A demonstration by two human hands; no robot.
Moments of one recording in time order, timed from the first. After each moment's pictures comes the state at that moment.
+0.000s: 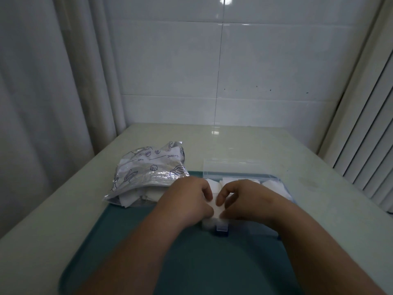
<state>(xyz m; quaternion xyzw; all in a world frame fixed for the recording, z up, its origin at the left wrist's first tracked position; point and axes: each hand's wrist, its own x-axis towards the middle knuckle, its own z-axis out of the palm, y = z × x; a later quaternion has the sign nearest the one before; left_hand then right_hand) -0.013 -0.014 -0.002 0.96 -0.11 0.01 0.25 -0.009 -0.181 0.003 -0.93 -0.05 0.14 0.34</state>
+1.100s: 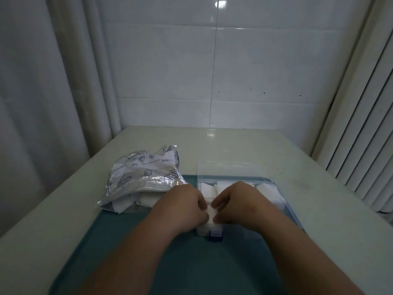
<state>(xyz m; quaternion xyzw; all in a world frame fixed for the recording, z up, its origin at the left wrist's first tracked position) -0.005 -0.015 -0.011 0.97 -0.13 0.00 0.21 -0.007 -0.171 0.002 -0.96 -0.02 0.11 0.27</state>
